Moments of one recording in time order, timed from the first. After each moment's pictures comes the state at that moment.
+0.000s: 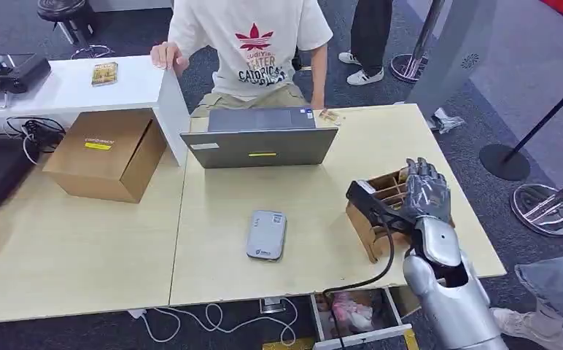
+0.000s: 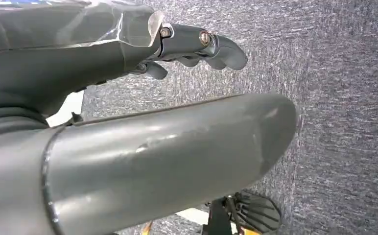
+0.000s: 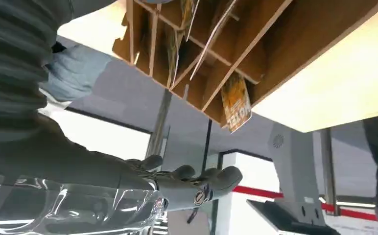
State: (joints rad) left arm -0.15 -0.12 0.71 -0.22 -0.58 0.35 -0.03; right arm -0.27 -0.23 0.21 -1.34 1.17 0.15 0.47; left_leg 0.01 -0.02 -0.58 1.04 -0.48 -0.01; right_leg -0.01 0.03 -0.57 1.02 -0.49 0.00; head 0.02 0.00
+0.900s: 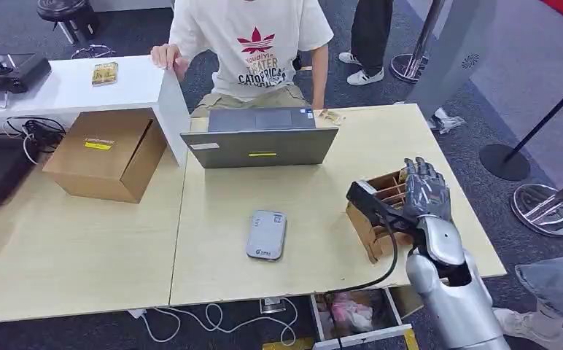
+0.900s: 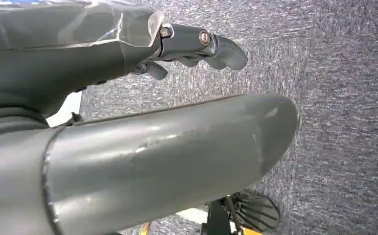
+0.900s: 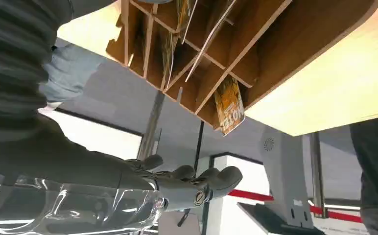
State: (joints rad) left arm -0.15 -0.12 0.71 -0.22 -0.58 0.35 -0.03; right arm -0.27 -0.23 0.19 -1.34 1.14 0.17 0.40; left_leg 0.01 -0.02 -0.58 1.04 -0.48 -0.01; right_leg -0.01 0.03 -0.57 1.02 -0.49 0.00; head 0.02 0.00
